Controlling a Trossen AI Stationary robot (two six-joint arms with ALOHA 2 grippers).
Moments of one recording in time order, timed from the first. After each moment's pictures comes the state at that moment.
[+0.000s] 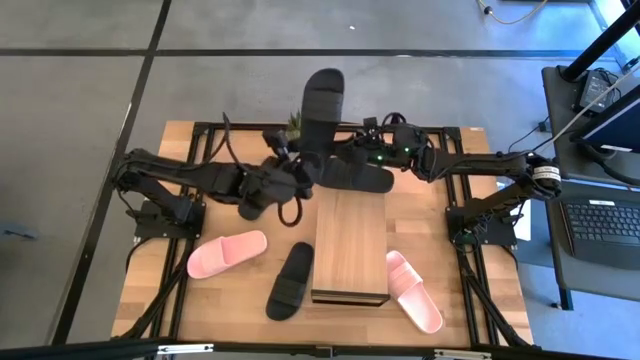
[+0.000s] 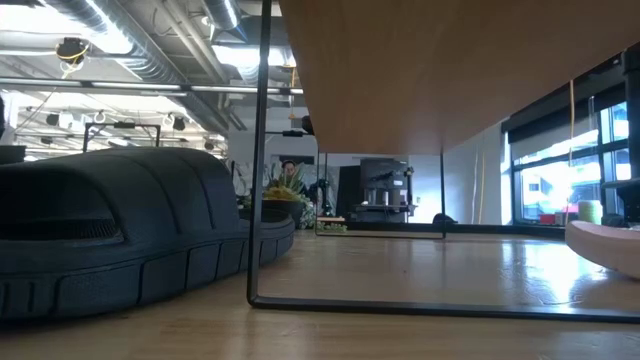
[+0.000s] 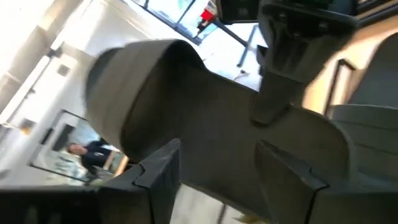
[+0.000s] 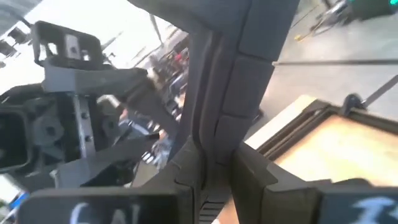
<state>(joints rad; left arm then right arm) -0.19 1.51 1.56 -0.52 -1.14 0.49 -0.25 1.41 0.98 0.50 -0.13 0.70</state>
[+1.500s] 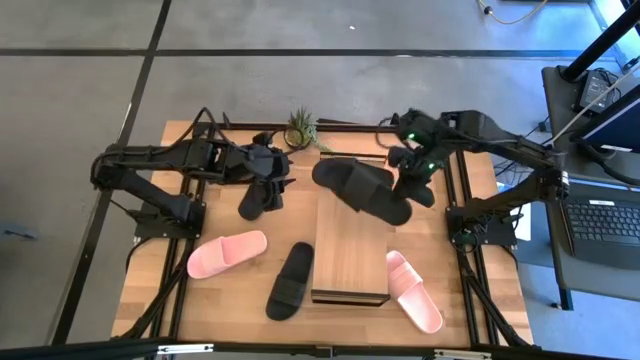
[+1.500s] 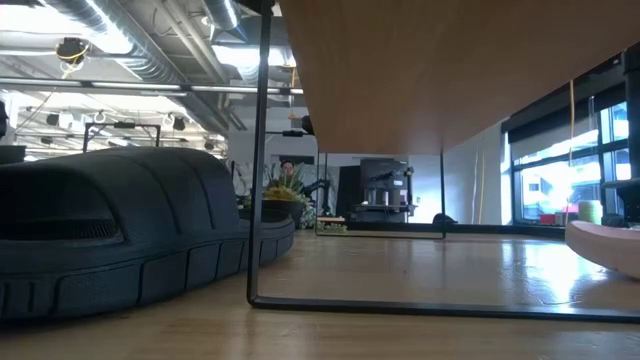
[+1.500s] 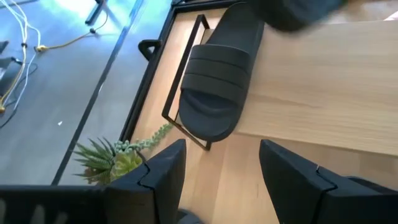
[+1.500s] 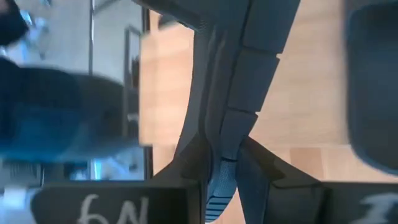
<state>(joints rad) -0.03 1.33 1.48 -0.90 -0.39 0.00 -0.26 1.35 1.56 -1.34 -0.58 0.04</state>
